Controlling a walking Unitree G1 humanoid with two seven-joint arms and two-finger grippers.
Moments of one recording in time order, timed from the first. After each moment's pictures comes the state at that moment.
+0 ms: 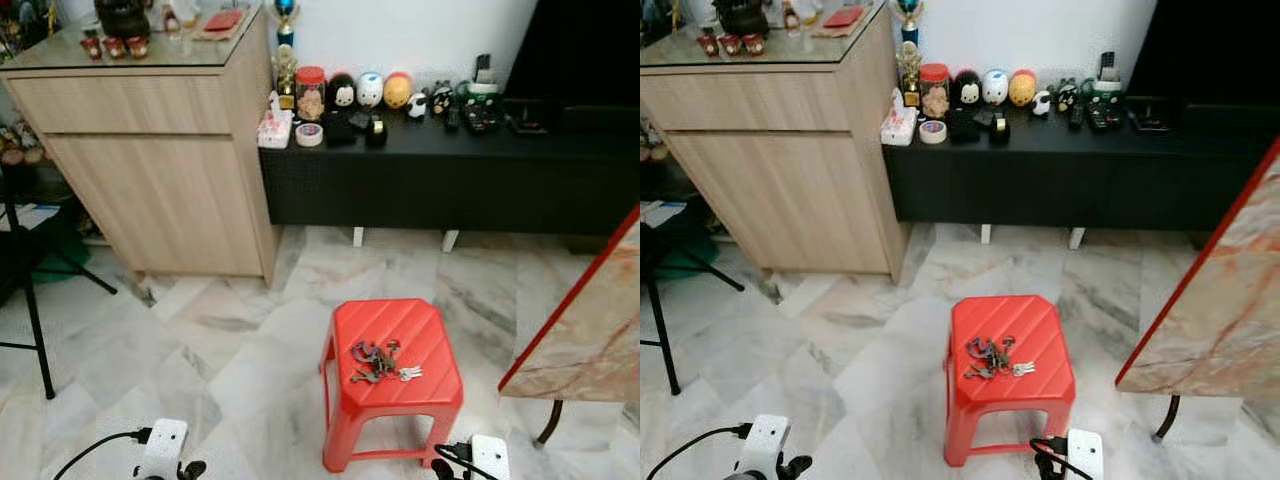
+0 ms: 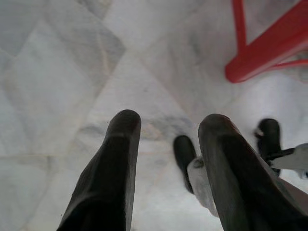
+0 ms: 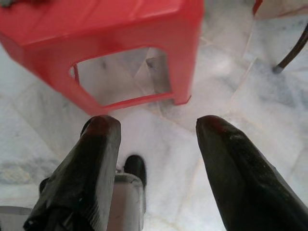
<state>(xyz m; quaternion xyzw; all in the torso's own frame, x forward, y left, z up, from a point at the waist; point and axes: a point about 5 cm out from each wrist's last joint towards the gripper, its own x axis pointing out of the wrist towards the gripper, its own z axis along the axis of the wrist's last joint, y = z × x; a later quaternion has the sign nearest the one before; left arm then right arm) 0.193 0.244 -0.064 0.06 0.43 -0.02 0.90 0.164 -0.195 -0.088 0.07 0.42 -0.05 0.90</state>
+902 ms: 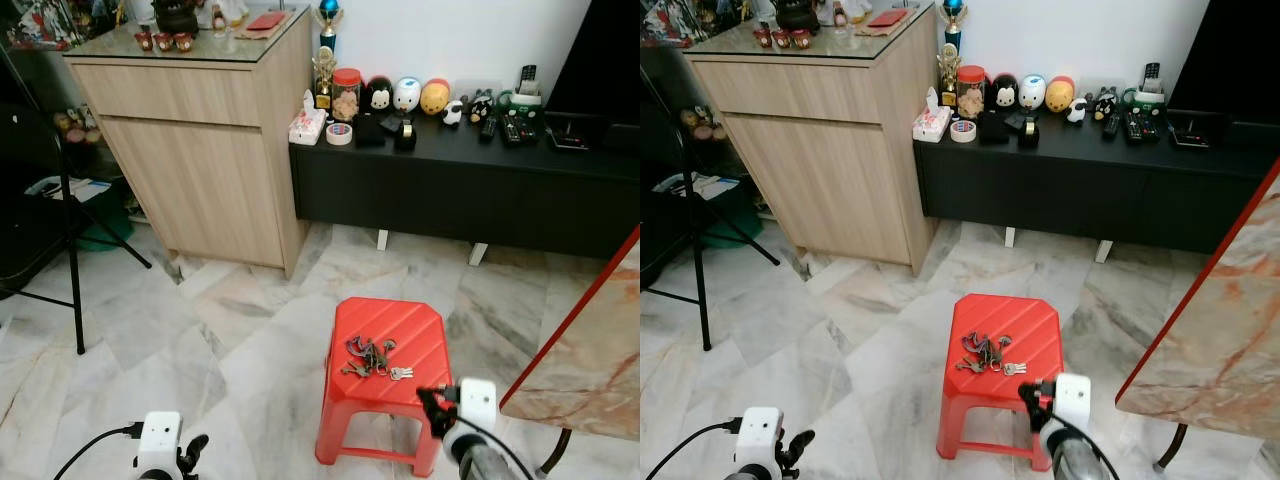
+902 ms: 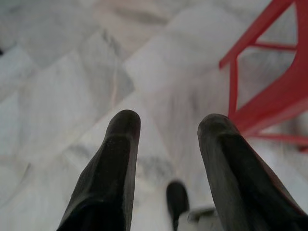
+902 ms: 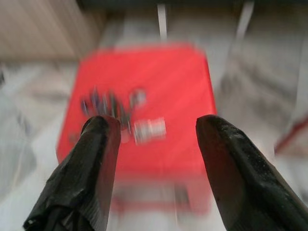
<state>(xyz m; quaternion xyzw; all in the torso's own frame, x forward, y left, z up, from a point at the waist) 0.201 0.241 -0.048 0.01 0.28 0.02 0.96 0.249 -0.178 -0.027 0.07 0.20 -0.01 0.98</state>
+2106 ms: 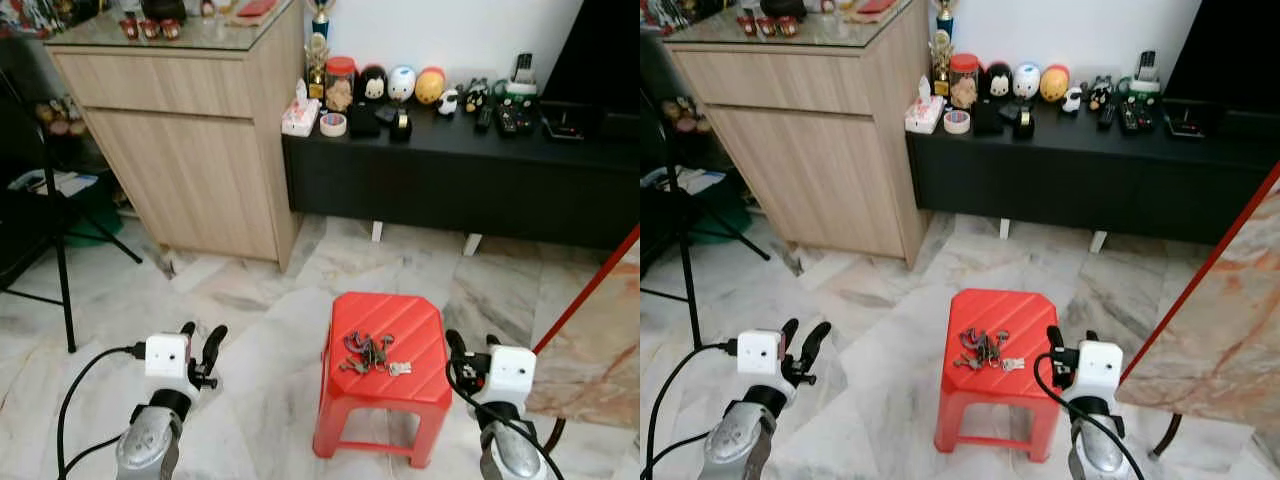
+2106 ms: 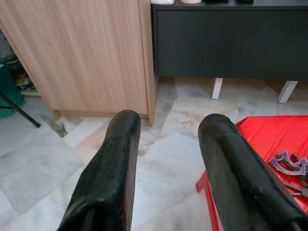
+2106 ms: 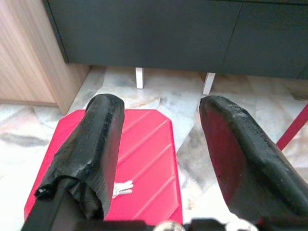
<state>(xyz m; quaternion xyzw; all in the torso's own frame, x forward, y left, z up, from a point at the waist) 0.256 0.216 0.040 0.02 0.02 -0.03 1.00 0.246 -0.191 0.015 0.00 0.08 -0.05 1.00</state>
